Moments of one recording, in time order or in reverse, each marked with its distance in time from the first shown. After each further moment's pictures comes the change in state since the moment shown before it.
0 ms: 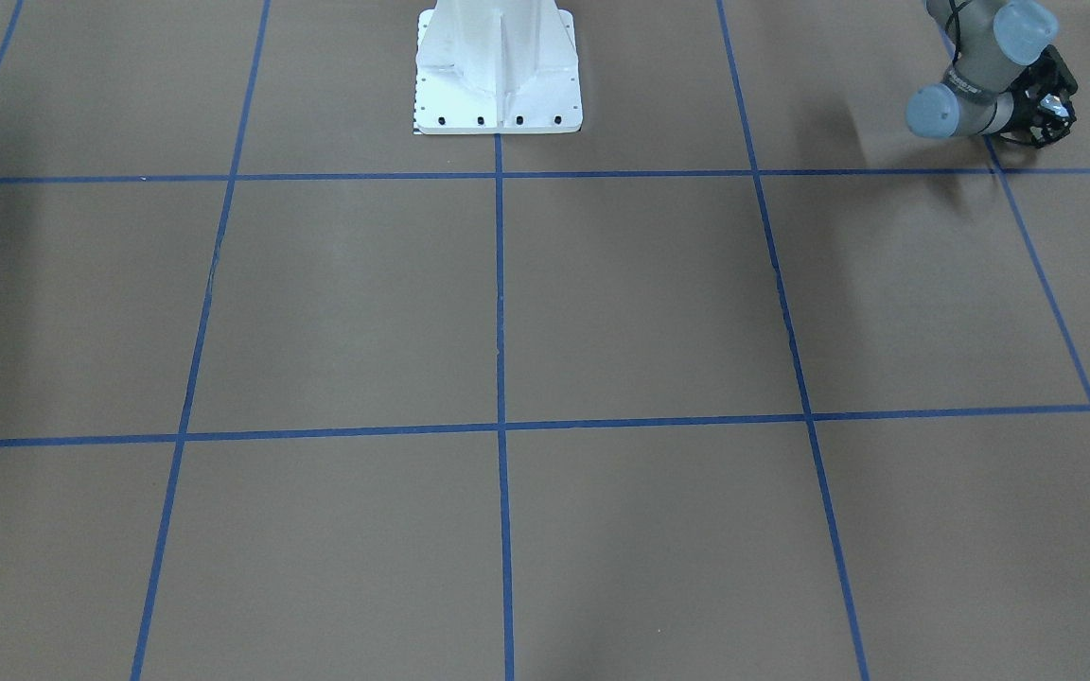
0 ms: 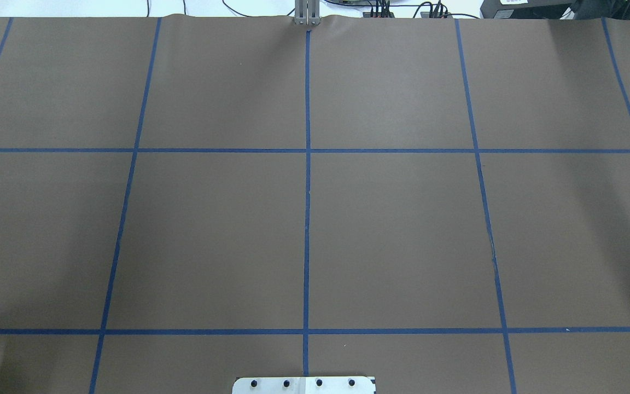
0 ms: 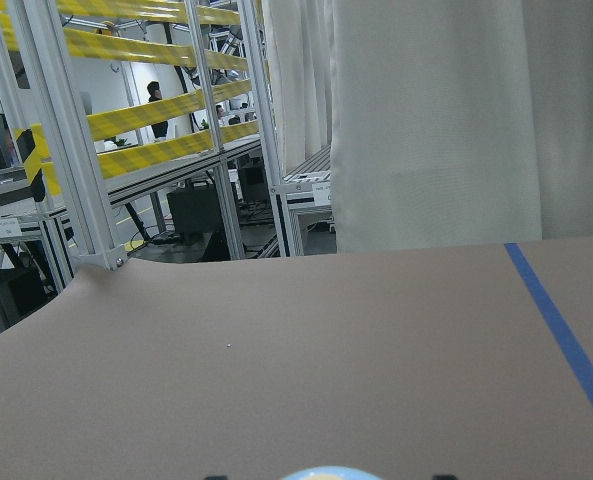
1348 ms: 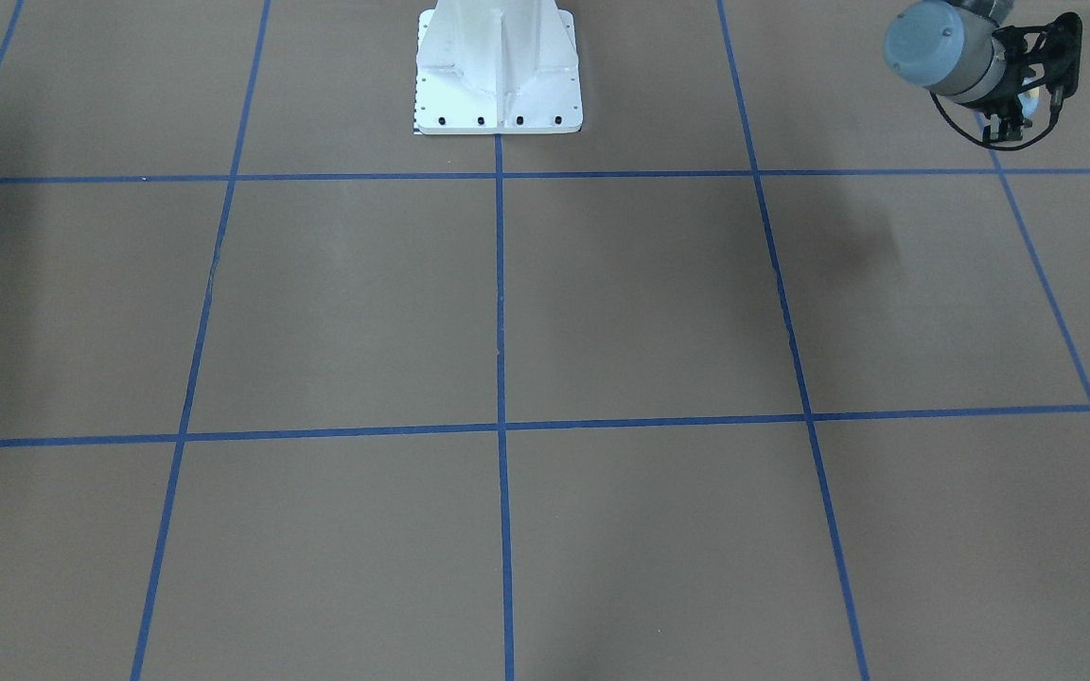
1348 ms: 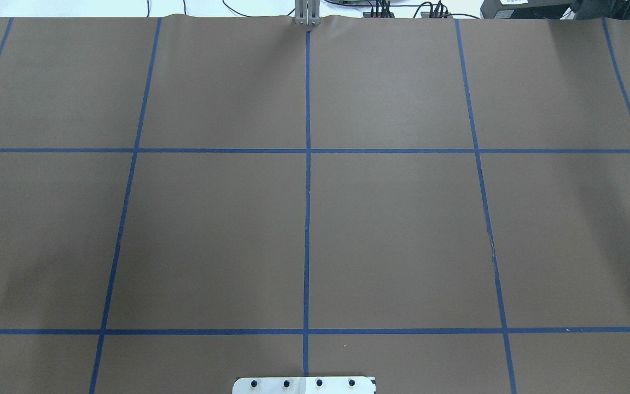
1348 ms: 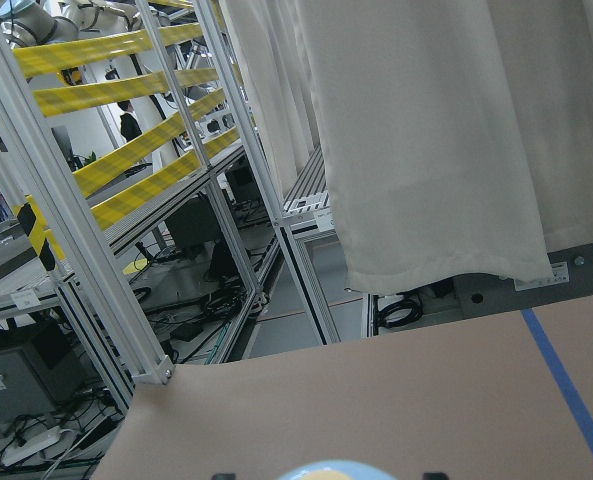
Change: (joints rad) left arm -0.429 -0.320 -0.527 0.550 0.147 0.848; right arm -0.001 -0.031 0.014 -0.001 -0.005 0.001
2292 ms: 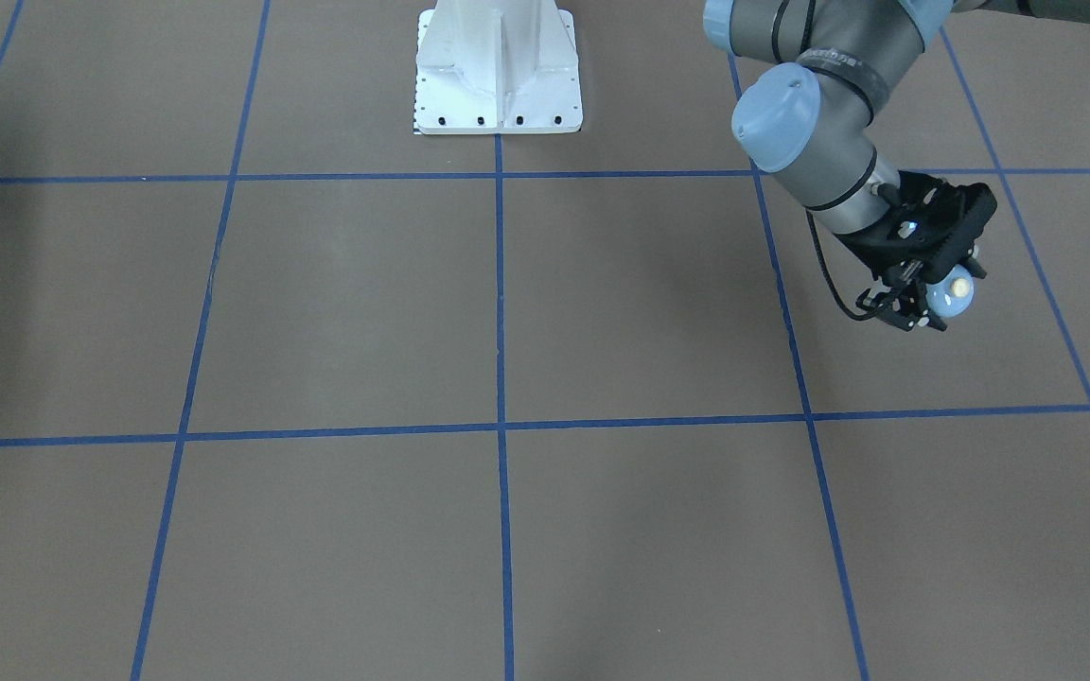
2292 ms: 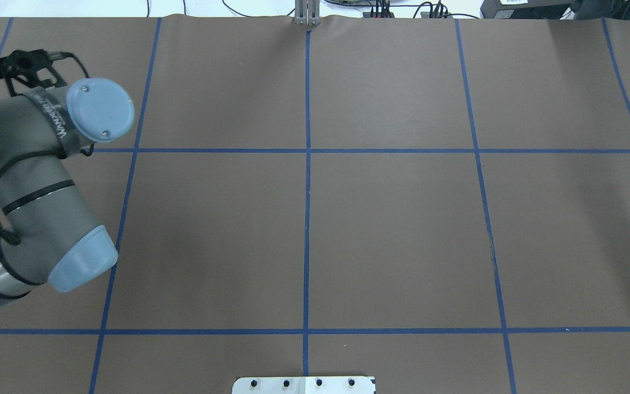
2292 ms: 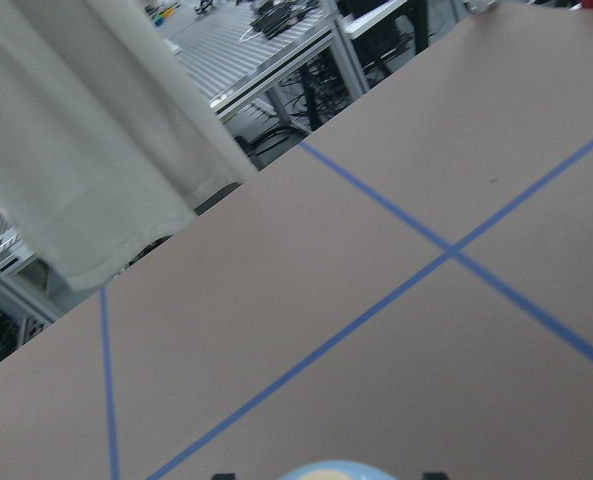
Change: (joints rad) left arm -0.126 -0.633 0.386 -0.200 0.406 0.560; right arm -0.002 -0.013 -0.008 0.005 -0.002 0.001
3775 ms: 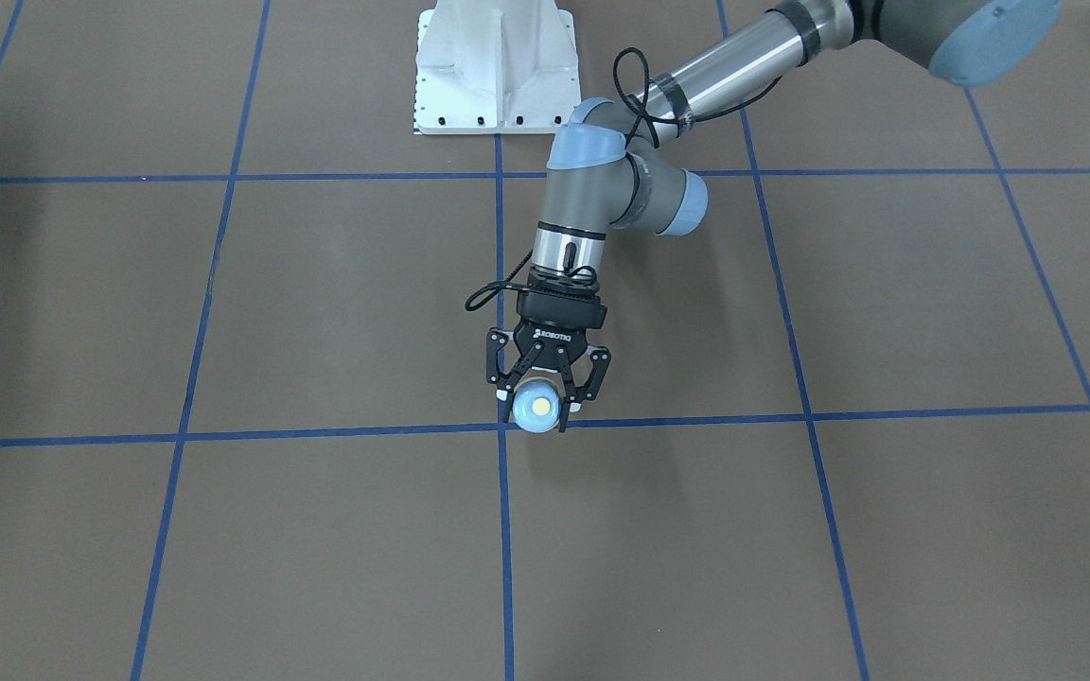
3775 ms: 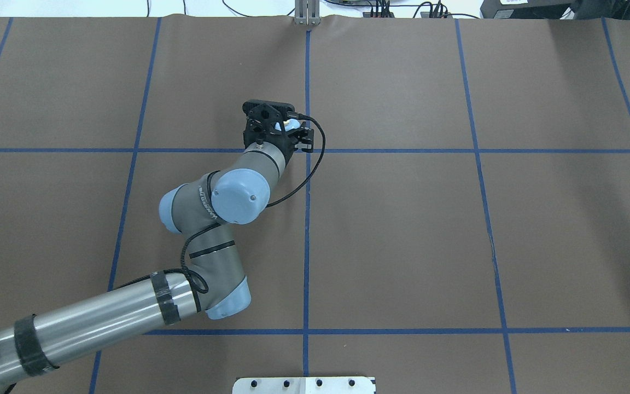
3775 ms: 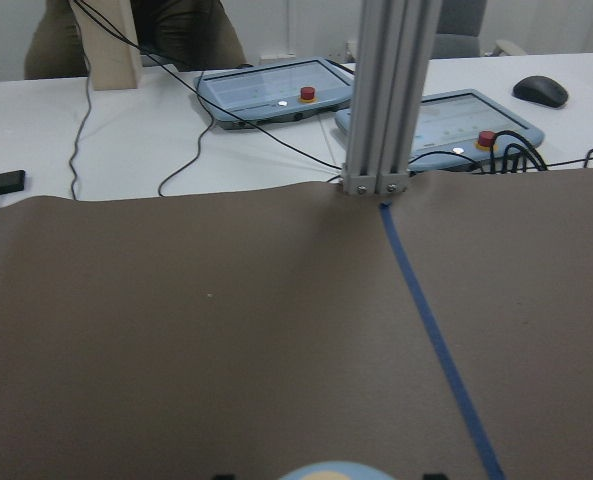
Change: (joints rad) left arm 0.277 -0.297 0.671 -1.454 0.119 0.479; right arm -0.007 0.035 -0.011 0.008 0.098 0.024
